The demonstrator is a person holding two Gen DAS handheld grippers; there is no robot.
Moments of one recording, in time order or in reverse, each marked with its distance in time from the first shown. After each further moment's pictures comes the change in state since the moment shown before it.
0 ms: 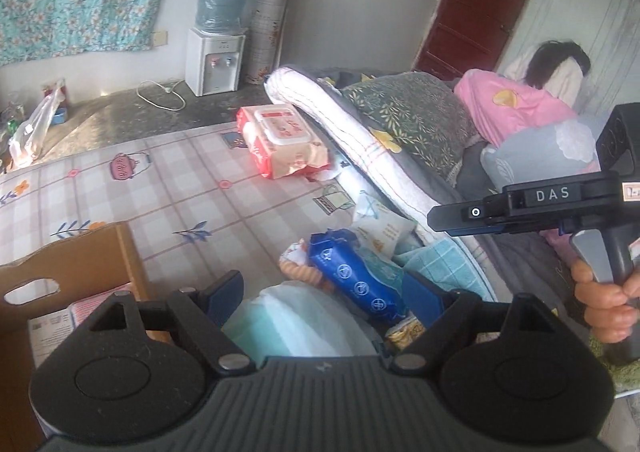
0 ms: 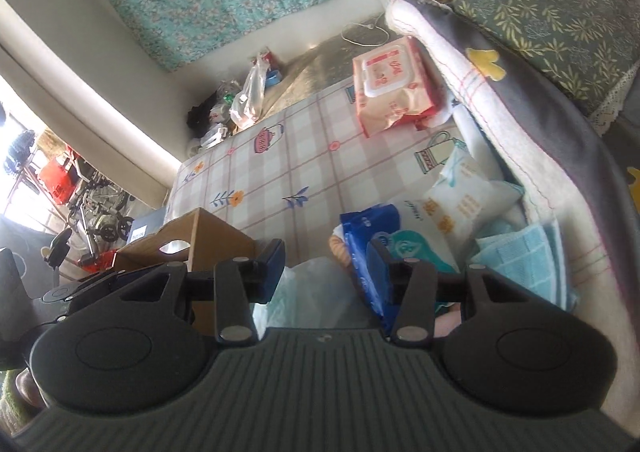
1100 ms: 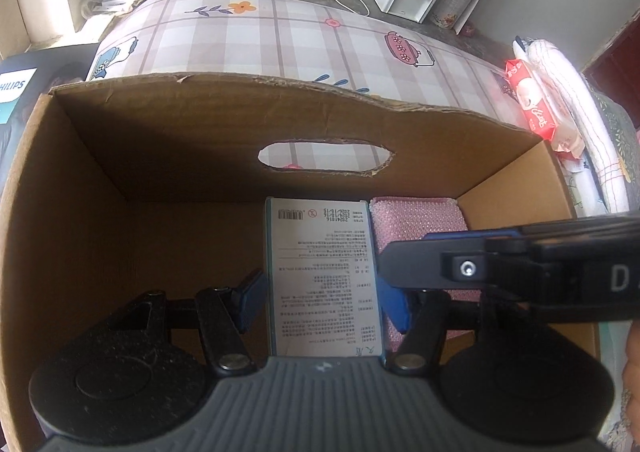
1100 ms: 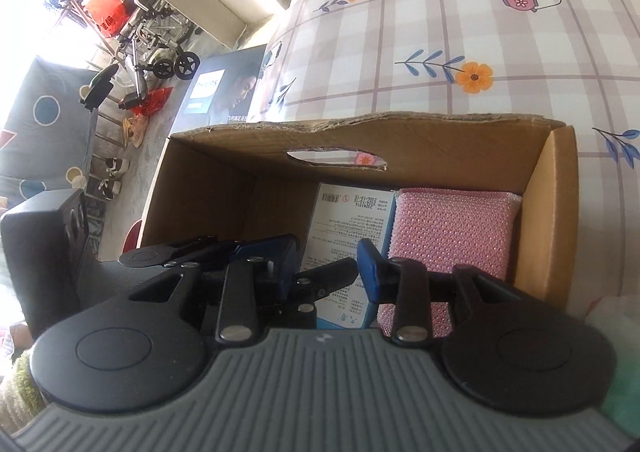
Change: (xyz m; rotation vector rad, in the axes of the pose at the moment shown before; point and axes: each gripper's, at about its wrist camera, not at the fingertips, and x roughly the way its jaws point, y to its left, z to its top) left arm 0.001 0.263 -0.084 -0.459 0.205 0.266; right arm 0.268 0.285 -0.052 -0.285 0.462 0.178
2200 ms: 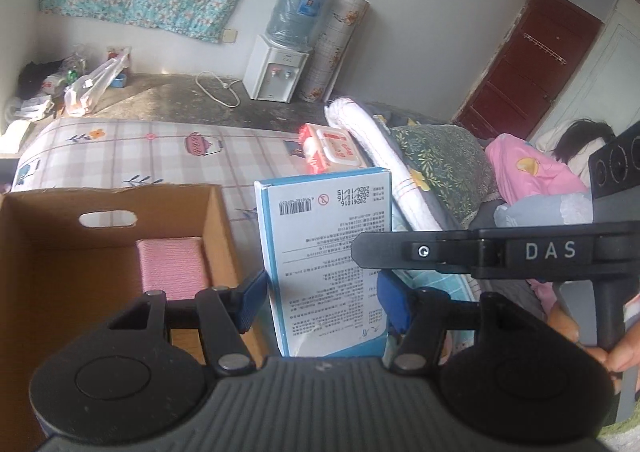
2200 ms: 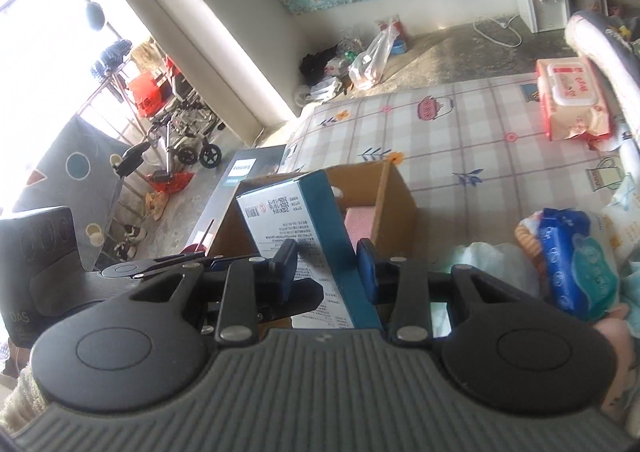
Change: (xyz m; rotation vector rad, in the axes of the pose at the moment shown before) left arm -0.165 -0.168 -0.083 0.162 -0.272 -0.226; right arm -0.250 -0.016 -0.132 -0.057 -0.326 0.023
